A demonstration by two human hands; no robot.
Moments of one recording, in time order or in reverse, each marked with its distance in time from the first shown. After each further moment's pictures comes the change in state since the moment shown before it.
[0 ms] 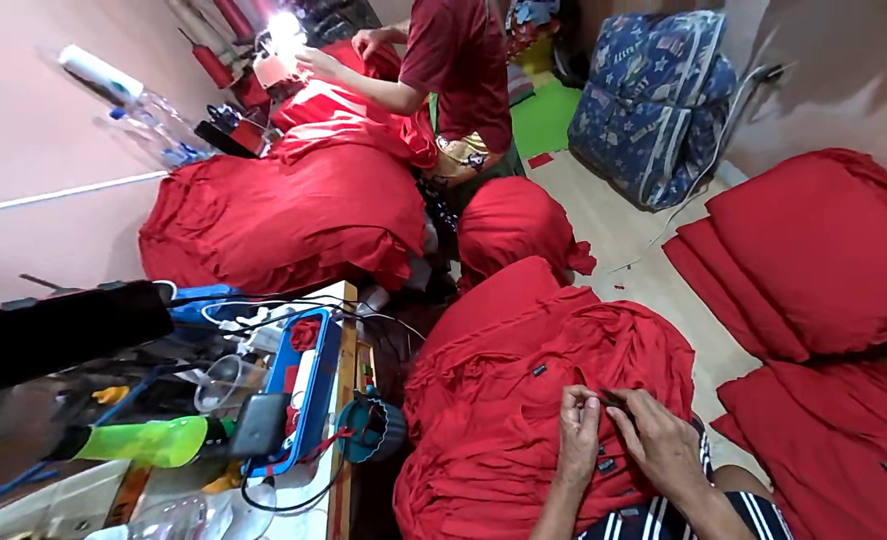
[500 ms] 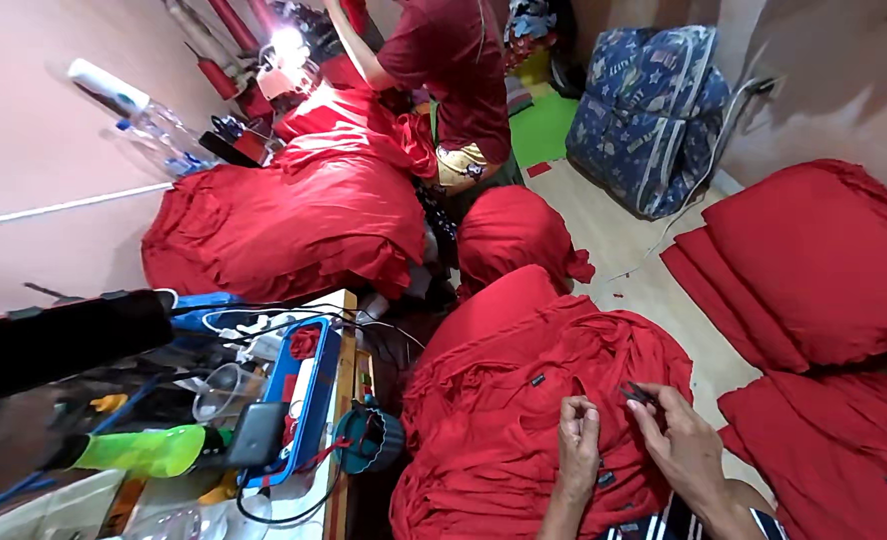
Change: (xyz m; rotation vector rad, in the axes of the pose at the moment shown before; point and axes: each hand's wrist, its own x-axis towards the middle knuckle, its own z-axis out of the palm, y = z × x) left_hand -0.001 -0.006 0.001 0.038 0.017 0.061; right_hand 0.013 0.006 -0.017 0.108 0.077 0.200
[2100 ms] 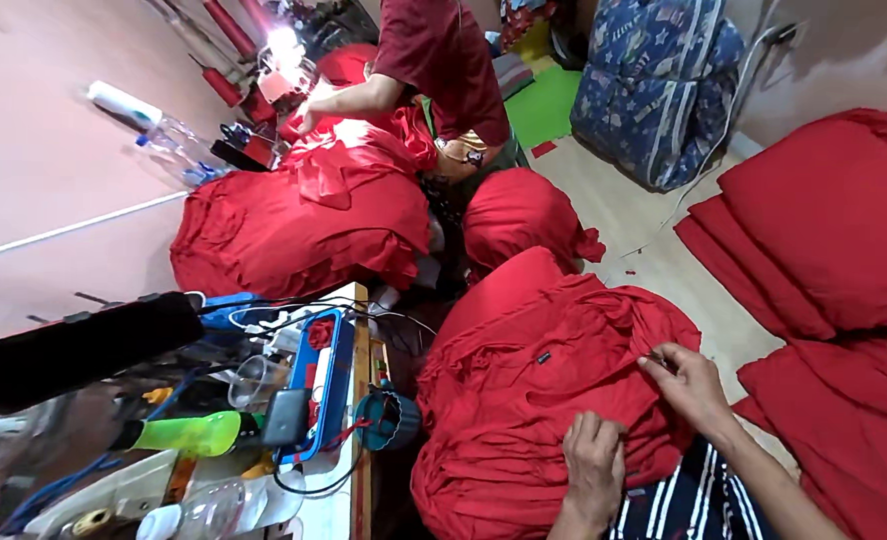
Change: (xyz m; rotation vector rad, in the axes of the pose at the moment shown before) left_hand -0.041 0.023 -0.010 0.884 -0.041 0.484; right_hand 0.038 0.007 -0.017 0.189 -0.308 0.327
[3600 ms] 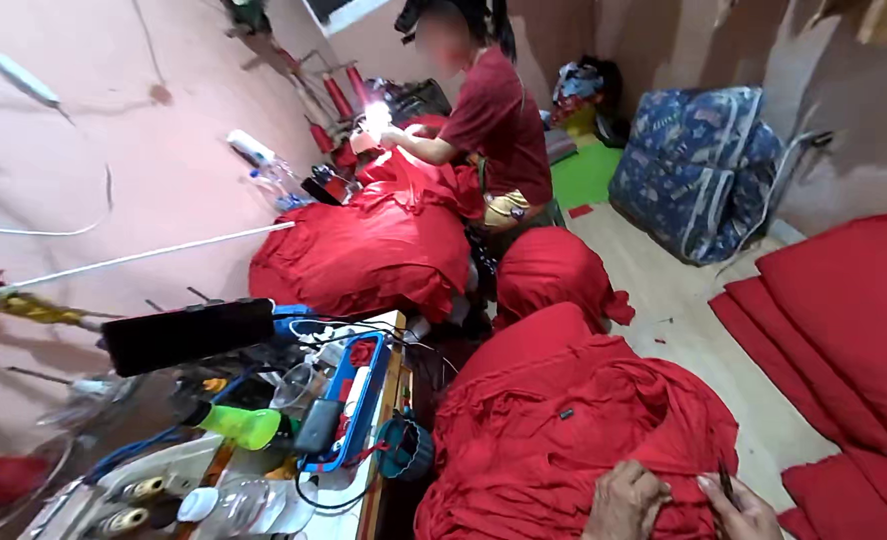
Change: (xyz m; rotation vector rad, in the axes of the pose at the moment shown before) left_hand 0.025 -0.018 0.024 -0.227 -0.284 0.069; right_hand -0.044 0.075 0.019 0.511 0.092 0.267
